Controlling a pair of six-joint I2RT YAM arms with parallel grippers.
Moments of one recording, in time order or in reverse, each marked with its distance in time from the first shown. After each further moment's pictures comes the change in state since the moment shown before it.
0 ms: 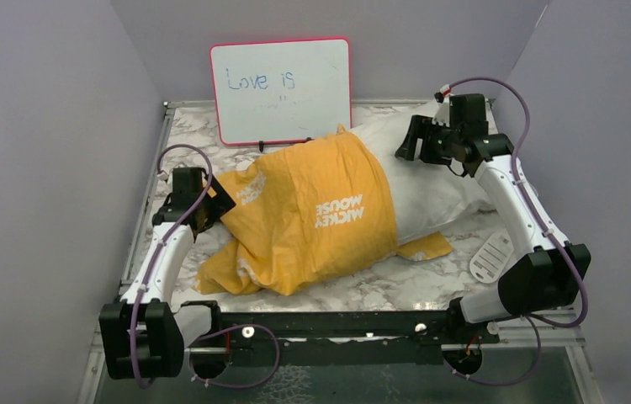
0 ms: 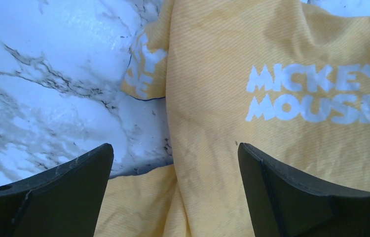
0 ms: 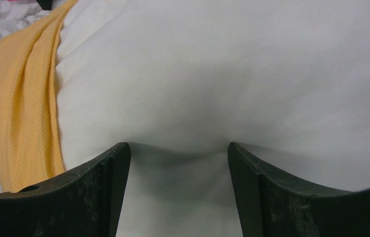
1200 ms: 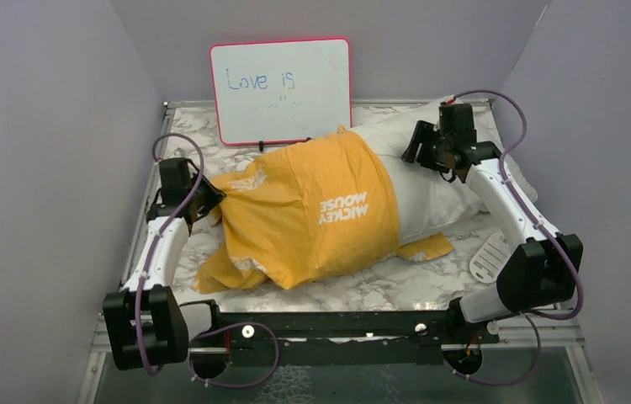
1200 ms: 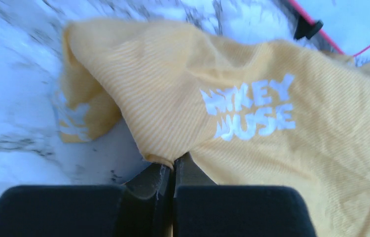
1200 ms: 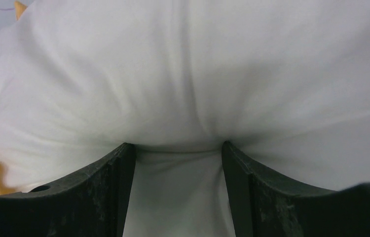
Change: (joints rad) left arm 0.062 0.098 -0.035 0.254 0.286 -0.002; right arm 0.013 0.026 -0.113 0.108 0.234 0.133
